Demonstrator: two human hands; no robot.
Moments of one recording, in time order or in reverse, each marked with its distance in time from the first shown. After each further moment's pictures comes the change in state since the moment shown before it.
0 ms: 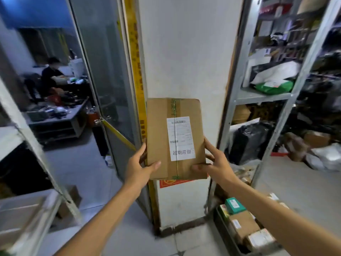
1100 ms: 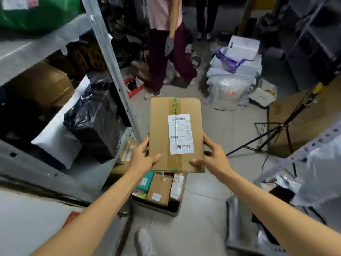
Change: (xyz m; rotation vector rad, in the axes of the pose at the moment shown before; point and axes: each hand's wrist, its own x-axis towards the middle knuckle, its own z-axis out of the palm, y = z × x) left_hand 0.176 -0.144 0.602 0.152 -1.179 -0.174; right_hand -0.030 0.283 -0.361 0.033 1.010 0.598
